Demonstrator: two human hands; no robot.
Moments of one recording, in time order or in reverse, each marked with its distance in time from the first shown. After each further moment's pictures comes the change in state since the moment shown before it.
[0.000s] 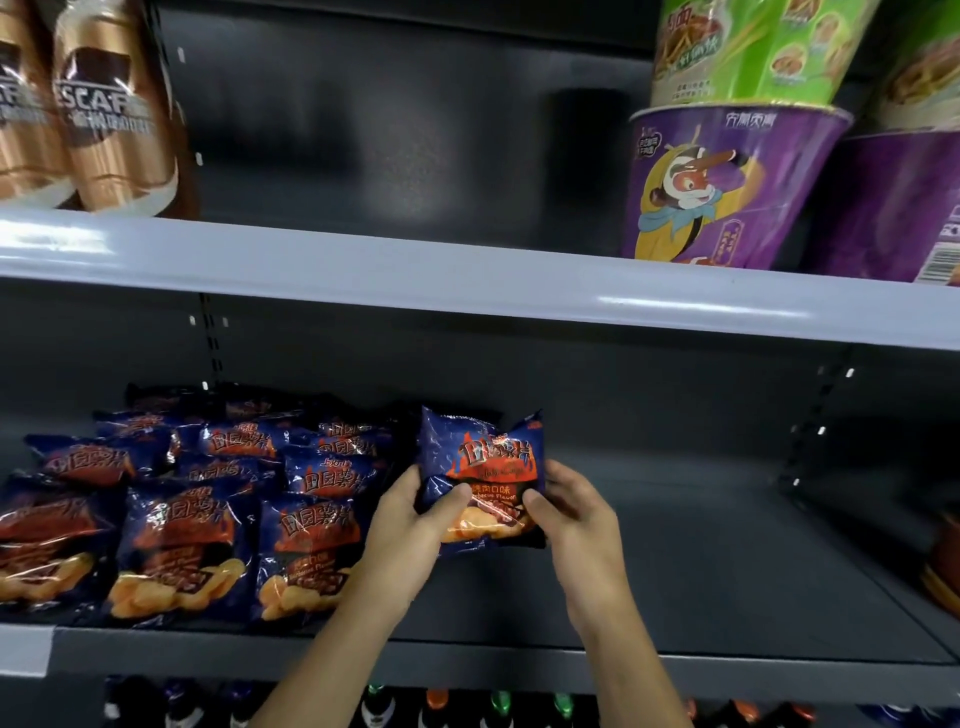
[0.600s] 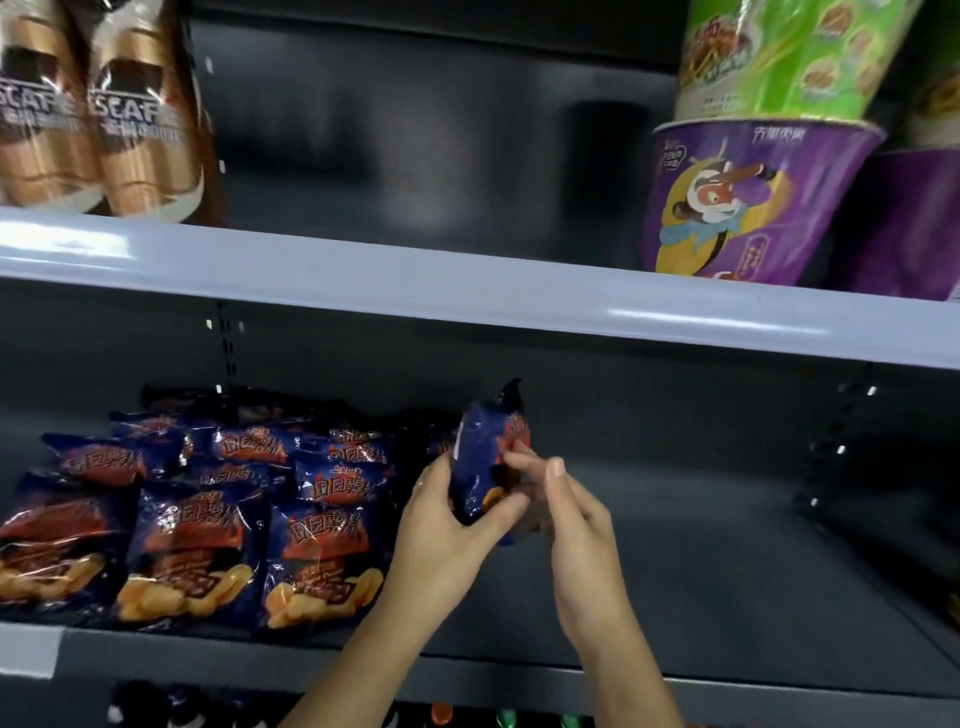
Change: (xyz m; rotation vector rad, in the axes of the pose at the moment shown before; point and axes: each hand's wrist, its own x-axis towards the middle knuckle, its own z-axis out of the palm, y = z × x) left_hand -0.008 0.022 0.018 0.218 0.057 0.220; right_hand -0.016 -0.027 0.020 0.074 -0.182 -0.132
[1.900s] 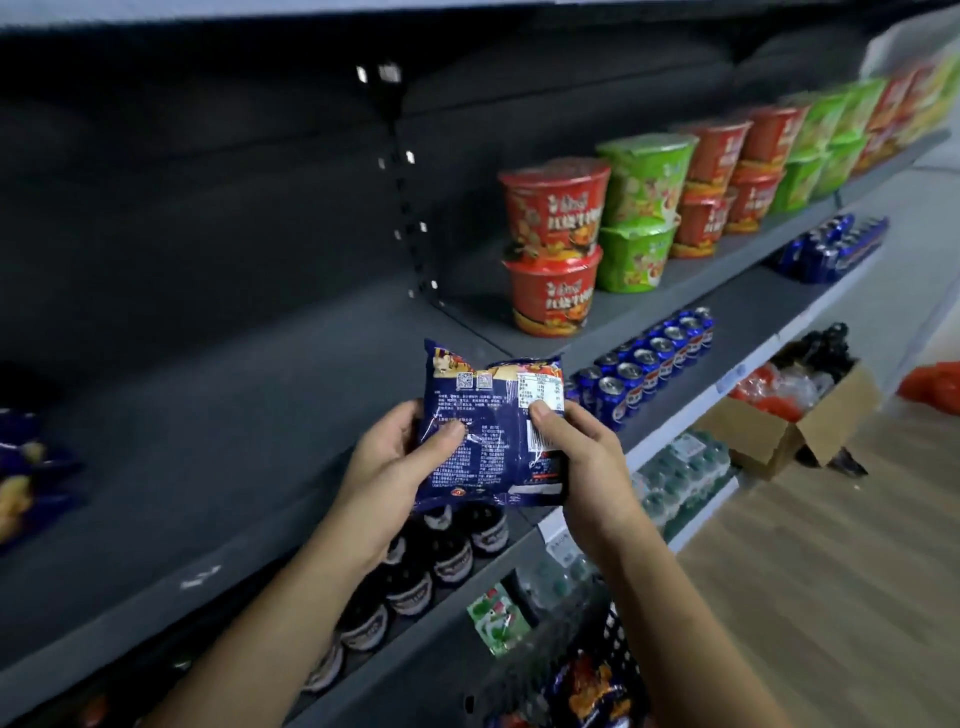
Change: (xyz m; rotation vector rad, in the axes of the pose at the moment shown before) left_hand -0.132 0.031 0.291 -0.388 -0.787 -0.283; right_hand -0.160 -0.013 -0.349 0.173 0.627 0.146
